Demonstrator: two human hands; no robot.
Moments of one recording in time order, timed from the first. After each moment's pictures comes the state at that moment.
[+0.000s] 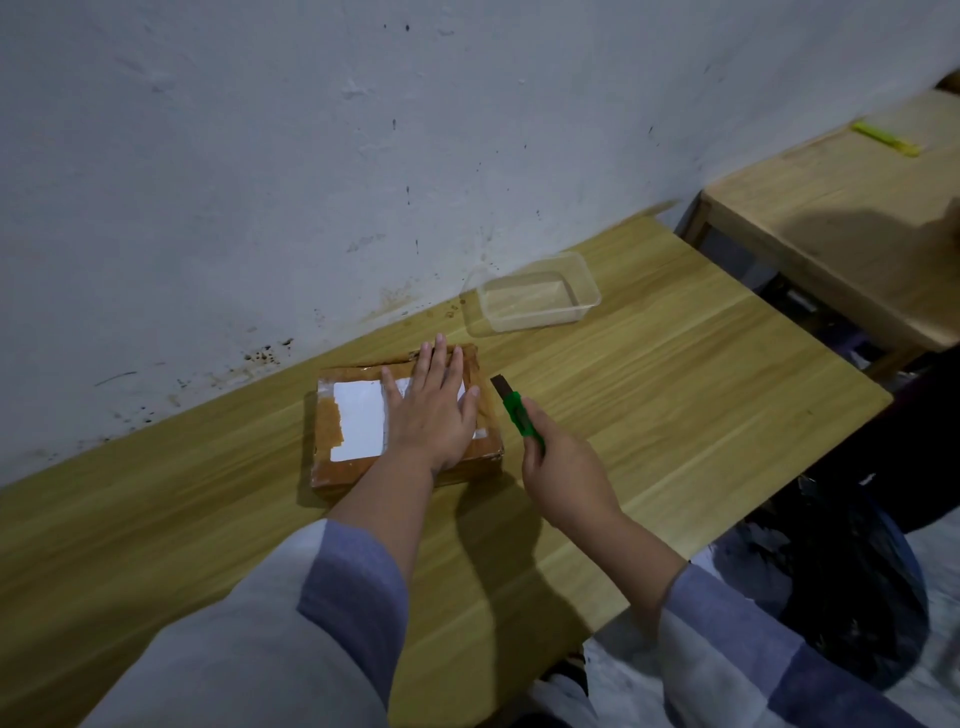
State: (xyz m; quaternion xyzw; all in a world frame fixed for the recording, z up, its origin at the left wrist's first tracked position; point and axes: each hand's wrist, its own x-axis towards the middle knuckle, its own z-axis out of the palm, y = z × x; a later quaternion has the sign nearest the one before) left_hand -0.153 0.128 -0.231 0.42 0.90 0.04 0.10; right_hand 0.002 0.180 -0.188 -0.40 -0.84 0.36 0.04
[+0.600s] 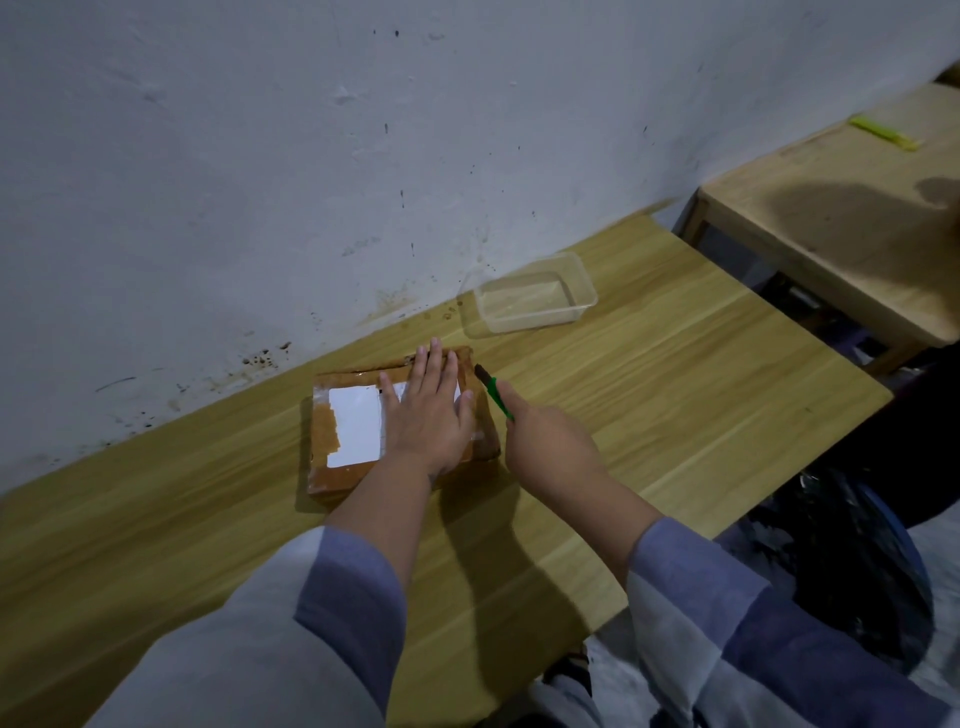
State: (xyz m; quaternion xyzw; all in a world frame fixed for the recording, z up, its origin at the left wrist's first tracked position) left_hand -0.150 0.127 -0.233 0.41 0.90 0.05 0.10; right_hand -0.023 0.192 -0.167 -0.37 -0.89 0.26 -0.07
